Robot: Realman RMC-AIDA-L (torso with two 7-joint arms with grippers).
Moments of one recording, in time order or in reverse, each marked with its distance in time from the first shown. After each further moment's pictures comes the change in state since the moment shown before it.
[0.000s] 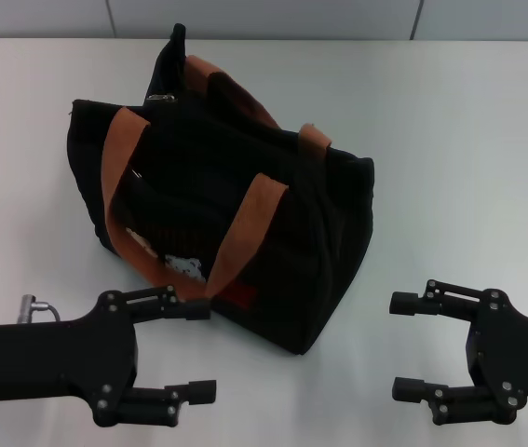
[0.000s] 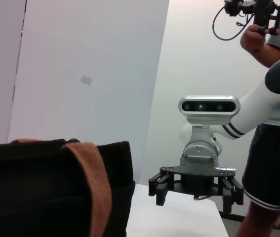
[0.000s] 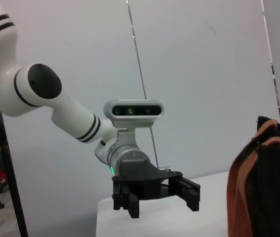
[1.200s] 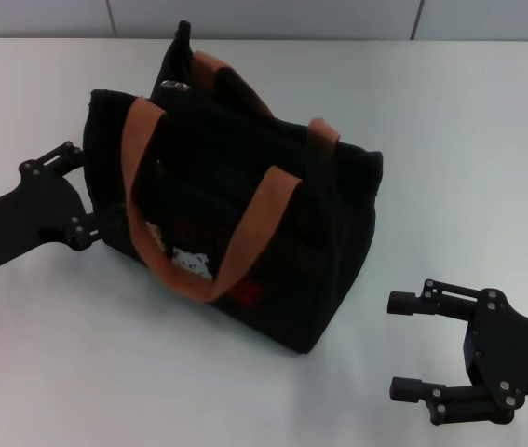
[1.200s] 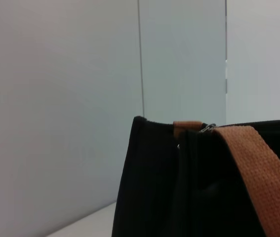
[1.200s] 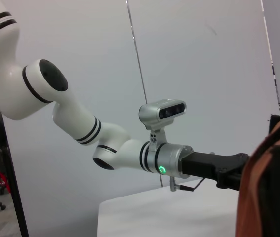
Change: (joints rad) left arm -0.059 -0.010 -0.369 -0.022 -0.050 -0.401 0.145; right arm 0.004 0.000 -0.001 0.008 0.002 0.001 -0.002
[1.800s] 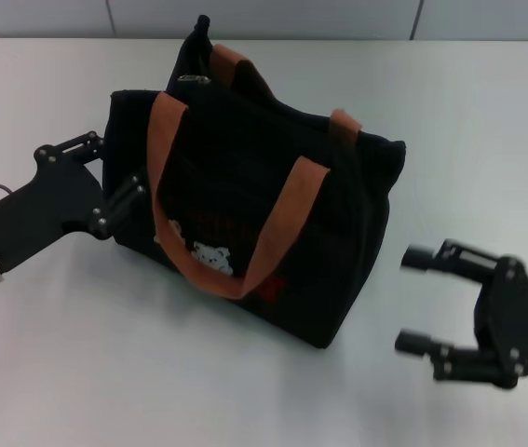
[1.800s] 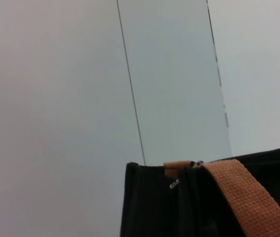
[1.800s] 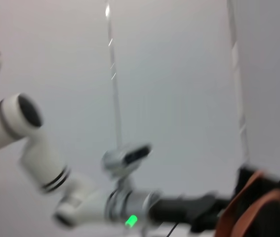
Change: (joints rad) left arm 0.012 -0.004 -0.020 -0.134 -0.095 0.015 0.232; right arm -0.028 0.000 0.003 0.042 0.147 -0.008 -0.074
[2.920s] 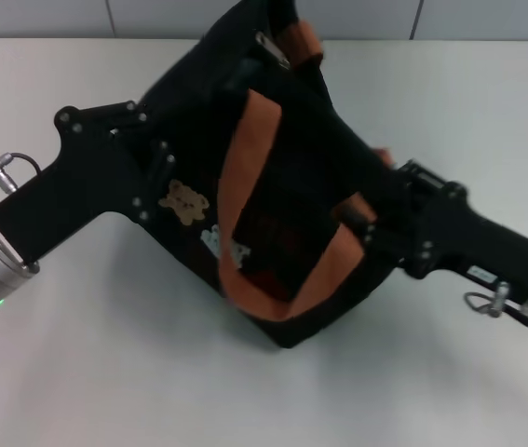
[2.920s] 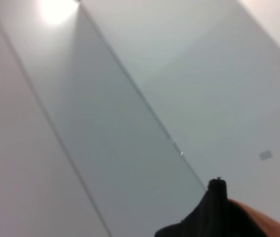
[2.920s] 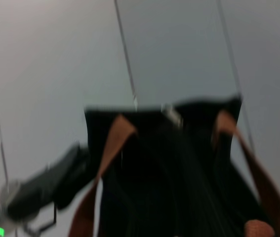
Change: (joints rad) left arm -0.032 -0.003 0.034 -0.151 -0.093 0.245 0.515; right arm 0.109 0.005 -0.054 0.289 0.275 0.370 -0.097
